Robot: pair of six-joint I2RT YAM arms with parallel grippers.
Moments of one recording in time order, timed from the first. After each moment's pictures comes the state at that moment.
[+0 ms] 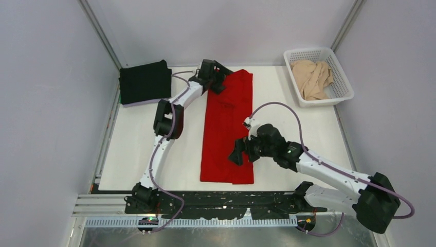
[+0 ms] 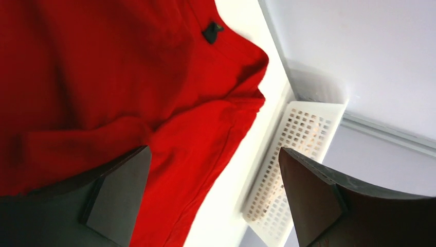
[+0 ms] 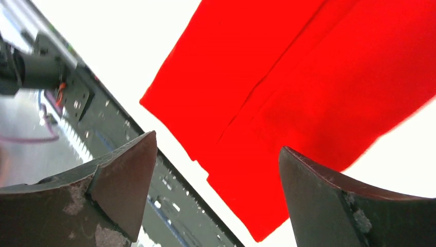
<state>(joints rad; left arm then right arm) -0.42 2.67 2.32 -0.20 0.14 -1.39 0.77 1.09 0.61 -0.21 -0.29 0.42</state>
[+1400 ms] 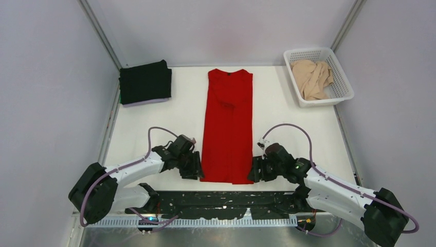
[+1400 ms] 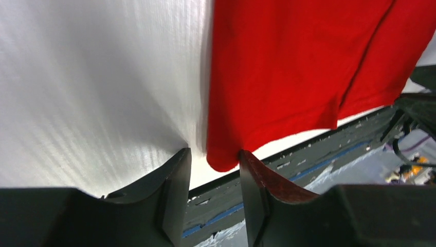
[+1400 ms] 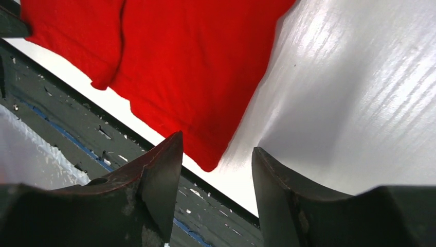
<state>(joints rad) -0.71 1.17 0.49 -0.44 0.24 -0.84 0.76 0.83 0.31 -0.40 -0.20 0.61</state>
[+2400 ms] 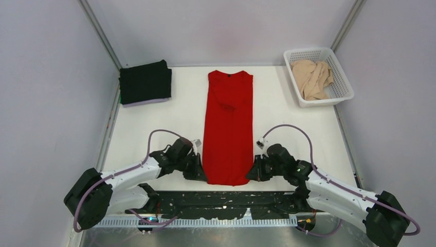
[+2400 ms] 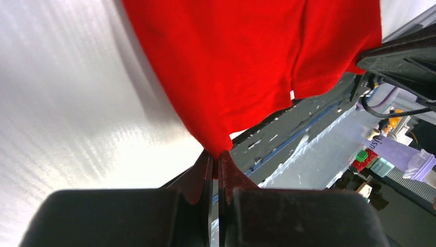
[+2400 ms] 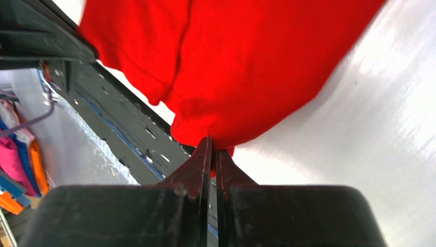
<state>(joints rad) -0.75 1.12 0.41 -0.29 0.40 -0.83 0.77 0.79 0.27 -0.28 -0.31 0.69</state>
